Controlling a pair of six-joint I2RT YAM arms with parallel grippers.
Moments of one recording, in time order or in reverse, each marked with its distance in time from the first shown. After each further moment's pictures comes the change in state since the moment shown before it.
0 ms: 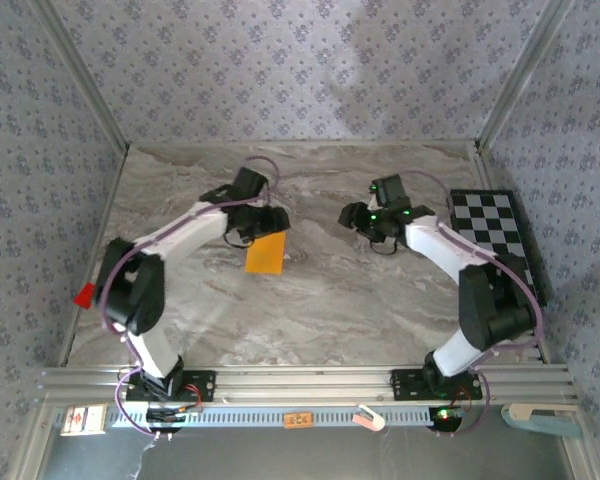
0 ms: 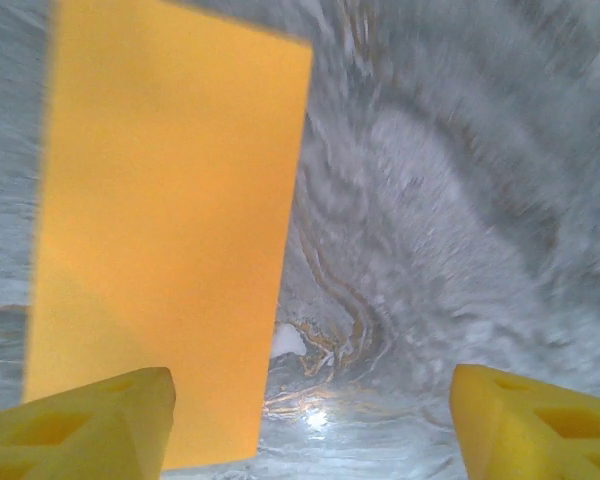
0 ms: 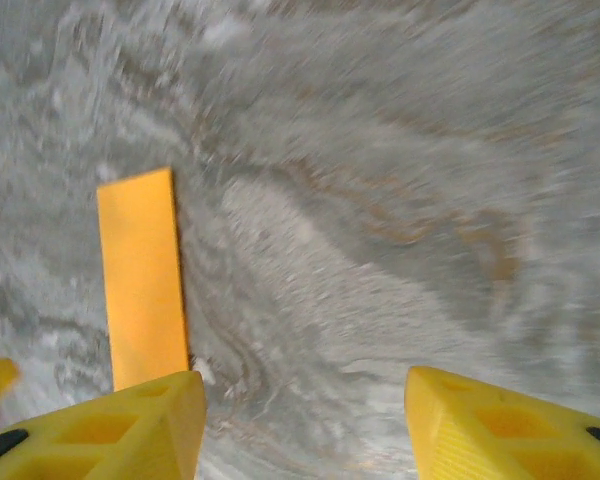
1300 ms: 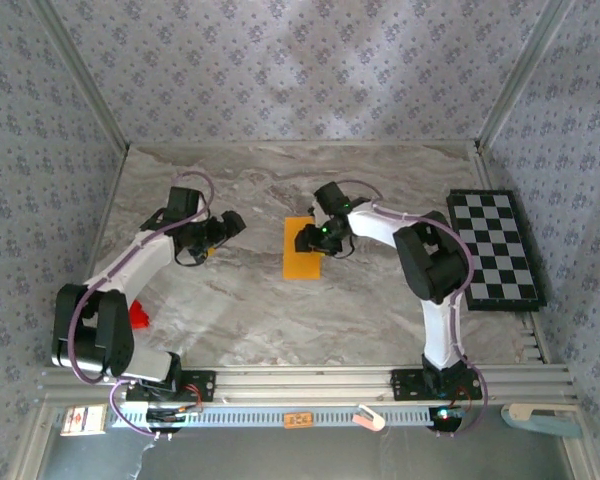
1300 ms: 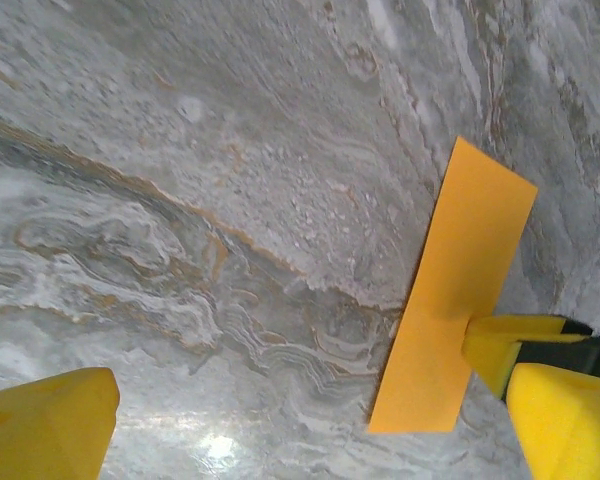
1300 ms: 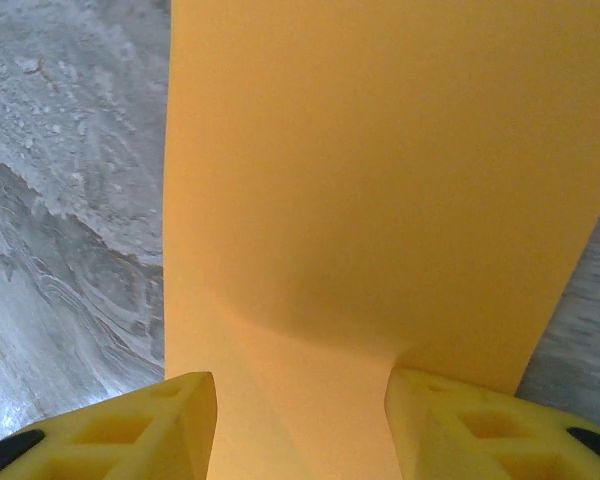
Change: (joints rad) left arm 0.276 -0.254 -0.331 0.086 0.158 -0.026; right arm 0.158 0.413 0.279 -0.163 -0.171 -0.216
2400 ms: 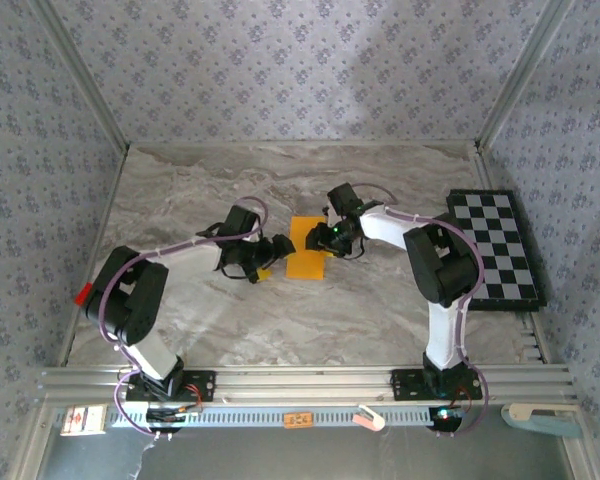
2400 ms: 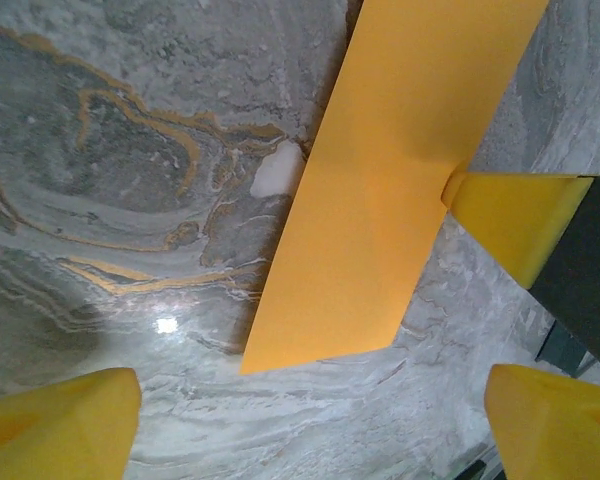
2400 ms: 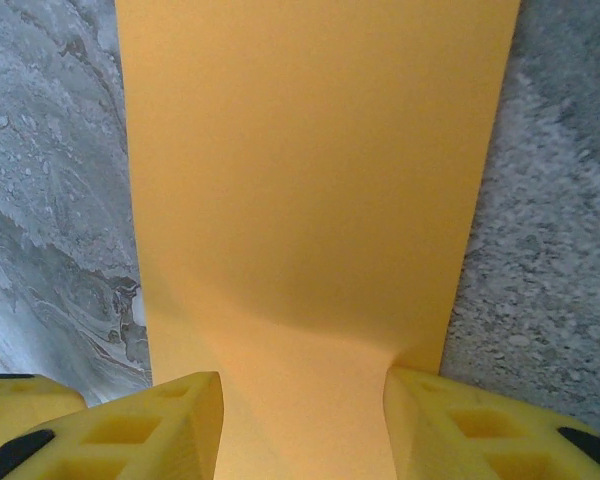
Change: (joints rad) left arm -0.313 0.235 -0.048 0.283 0.143 -0.287; right arm -0.045 -0.053 -0.093 0.066 0.008 0.100
